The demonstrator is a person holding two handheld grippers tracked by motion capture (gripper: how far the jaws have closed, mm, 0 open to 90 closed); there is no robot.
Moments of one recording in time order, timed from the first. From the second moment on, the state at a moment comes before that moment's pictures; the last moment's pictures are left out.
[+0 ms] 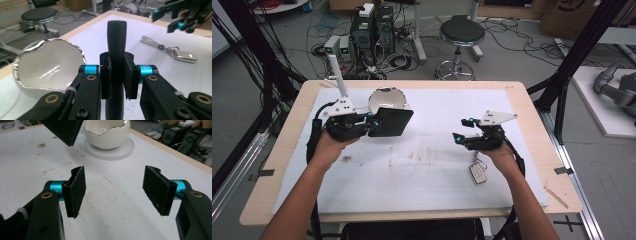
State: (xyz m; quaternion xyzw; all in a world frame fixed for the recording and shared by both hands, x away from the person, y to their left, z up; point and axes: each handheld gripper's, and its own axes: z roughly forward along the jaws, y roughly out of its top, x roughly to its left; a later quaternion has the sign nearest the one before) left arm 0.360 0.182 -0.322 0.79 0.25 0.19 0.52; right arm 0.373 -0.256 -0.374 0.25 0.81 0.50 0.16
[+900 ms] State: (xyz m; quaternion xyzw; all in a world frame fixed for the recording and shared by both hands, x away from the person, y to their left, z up) left arm 0.422 0.168 -0.269 0.85 0.21 0.26 0.40; right arm 0.358 -0.330 -0.382 0.32 0.78 0.50 0.20
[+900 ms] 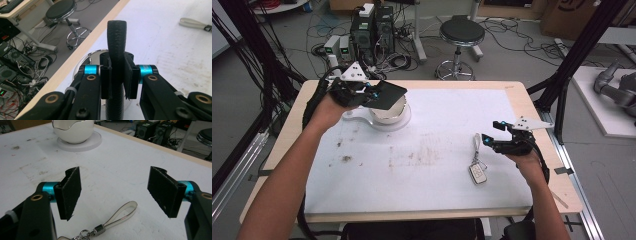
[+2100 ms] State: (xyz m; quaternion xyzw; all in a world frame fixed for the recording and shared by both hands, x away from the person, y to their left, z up) left arm 0.466 0.136 -0.322 0.89 0.23 0.26 0.29; right arm 0.355 -0.338 -0.389 0.33 0.77 0.51 0.18
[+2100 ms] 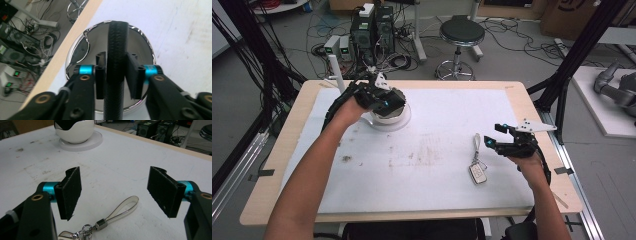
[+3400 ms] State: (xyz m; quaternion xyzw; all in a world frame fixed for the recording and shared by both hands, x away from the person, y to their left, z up) left arm 0.470 0.178 -0.332 0.90 0.17 0.28 0.29; right arm 0.355 -0.337 -0.395 0.34 0.77 0.51 0.17
